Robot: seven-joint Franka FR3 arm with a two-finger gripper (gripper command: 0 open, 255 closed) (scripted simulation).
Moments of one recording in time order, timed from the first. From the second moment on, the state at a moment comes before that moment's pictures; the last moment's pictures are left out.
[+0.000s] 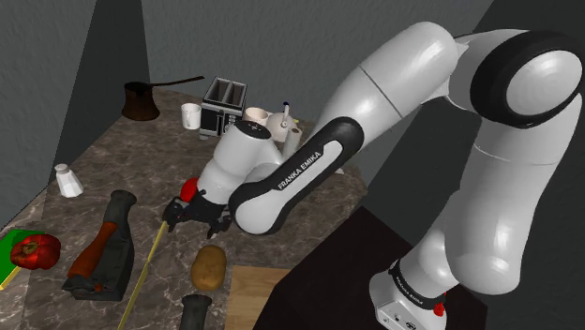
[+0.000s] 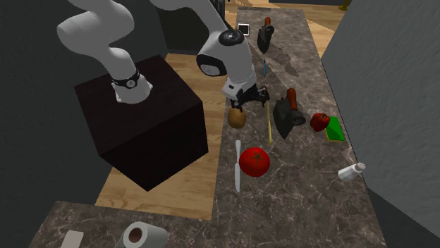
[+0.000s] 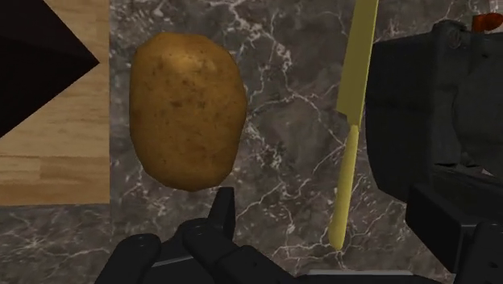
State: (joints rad) arm 0.24 0.37 0.39 -2.31 0.09 2.94 1.11
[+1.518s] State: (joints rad) arm 0.46 0.80 0.23 -1.90 0.05 3.01 1.30
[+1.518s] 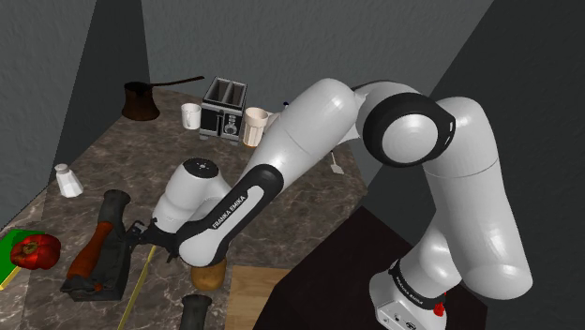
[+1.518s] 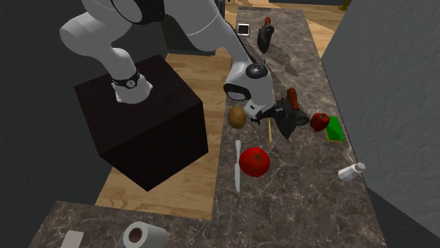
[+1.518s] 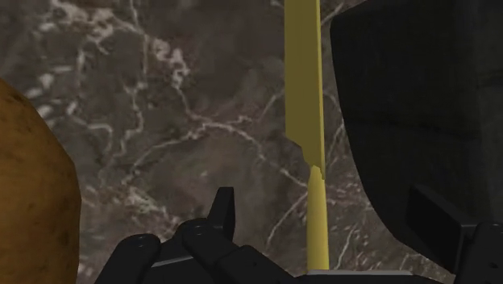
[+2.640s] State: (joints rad) arm 0.45 0.73 0.23 -1.93 0.06 2.96 1.31
